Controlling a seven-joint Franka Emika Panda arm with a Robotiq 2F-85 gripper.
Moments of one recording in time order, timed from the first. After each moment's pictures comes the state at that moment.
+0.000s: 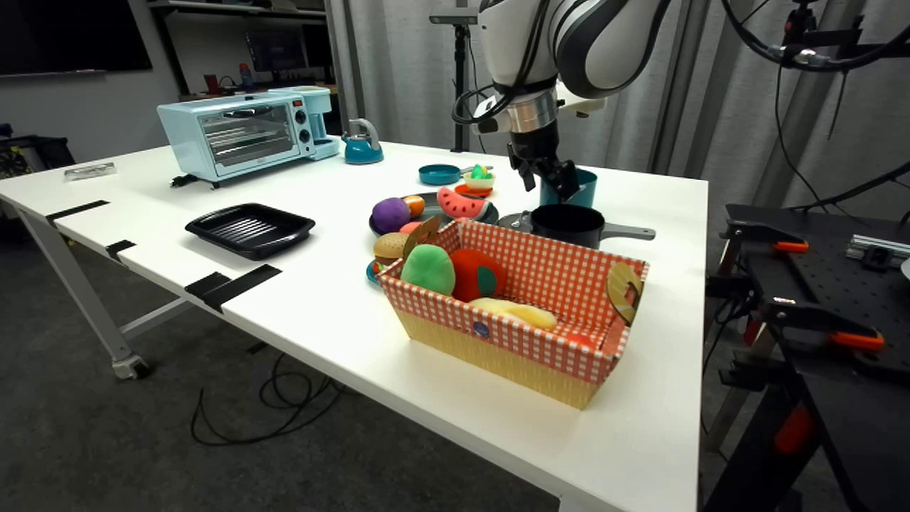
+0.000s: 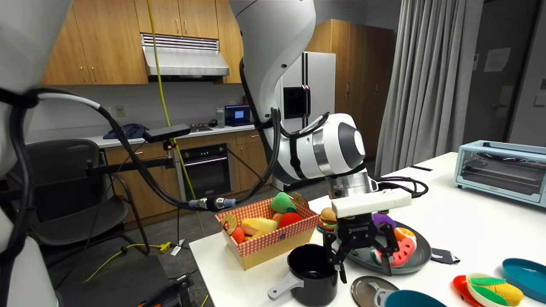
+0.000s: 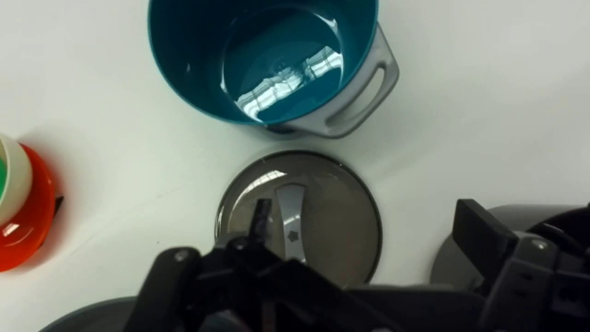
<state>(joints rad) -0.07 0.51 -0.07 -2.16 -0.64 2.48 -0.52</state>
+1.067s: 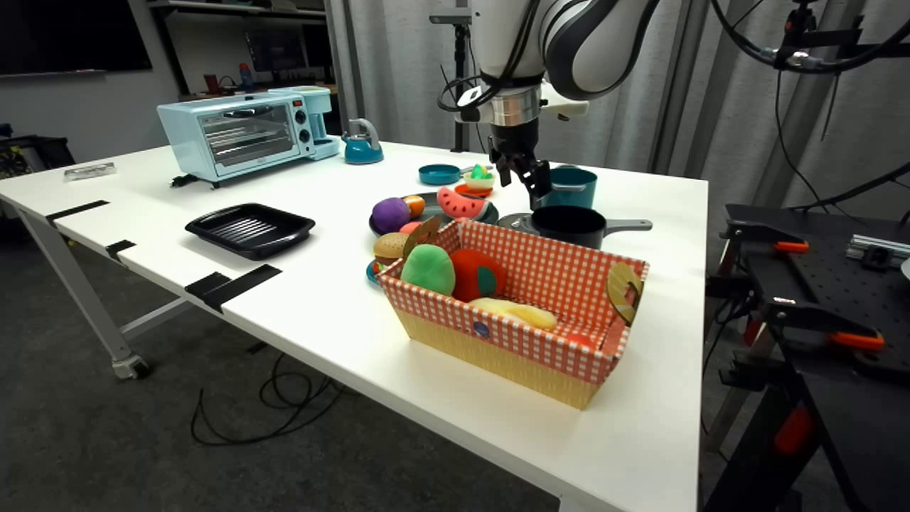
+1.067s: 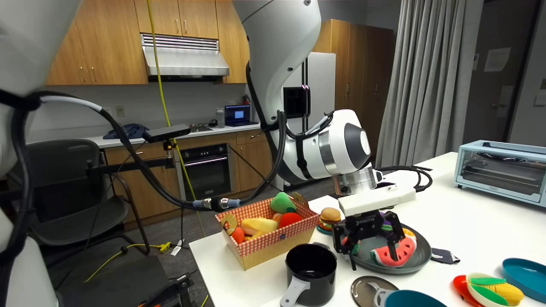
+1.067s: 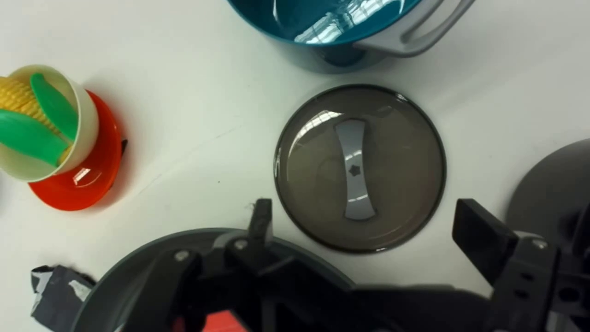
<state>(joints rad) -0.07 0.54 -0.08 -2.11 -0.64 2.60 -0.49</state>
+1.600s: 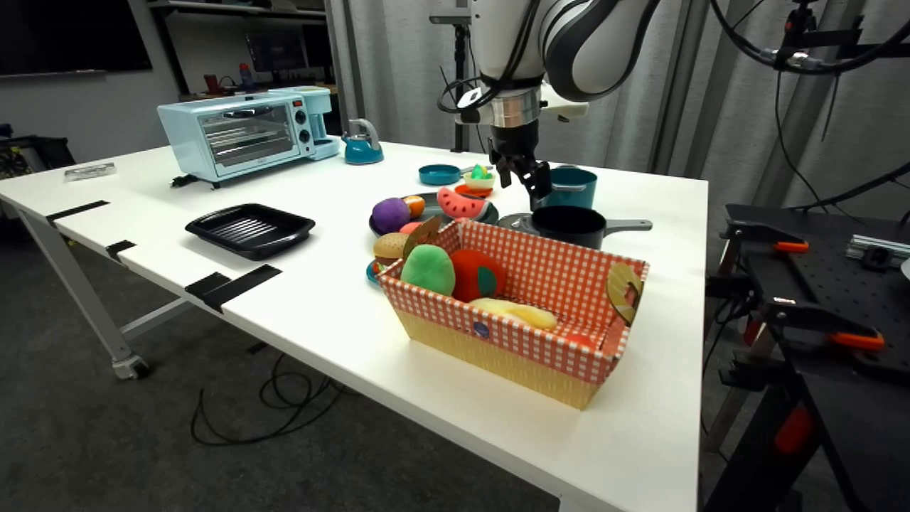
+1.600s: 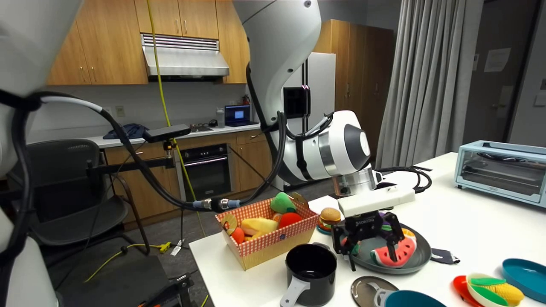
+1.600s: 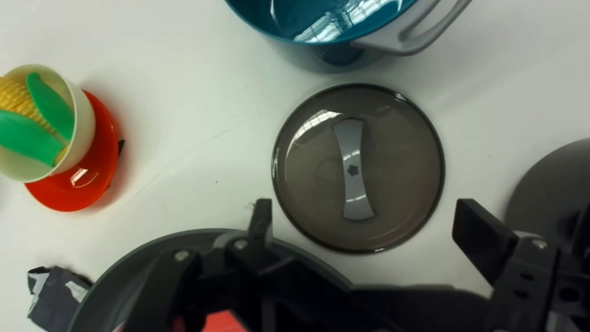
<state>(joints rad) -0.07 0.54 -0.08 -2.11 -0.64 2.60 -0.48</state>
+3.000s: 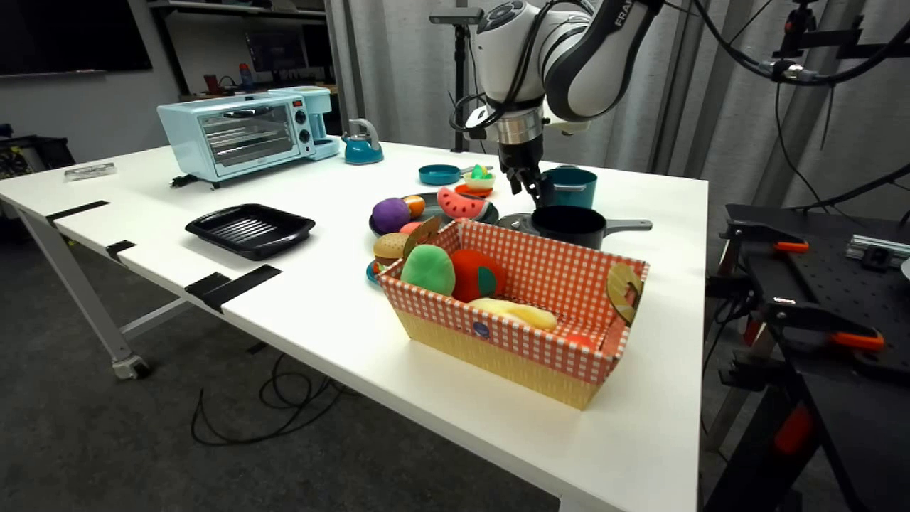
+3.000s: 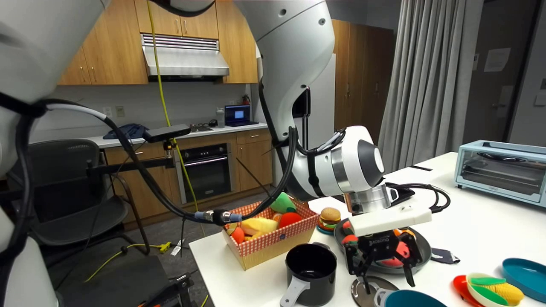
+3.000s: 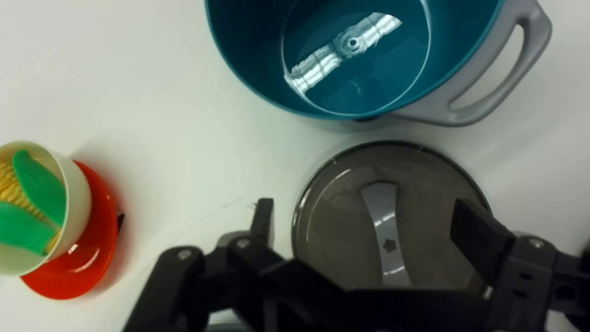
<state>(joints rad) -0.06 0.63 -0.14 -2.05 -0.66 2.60 -0.43</state>
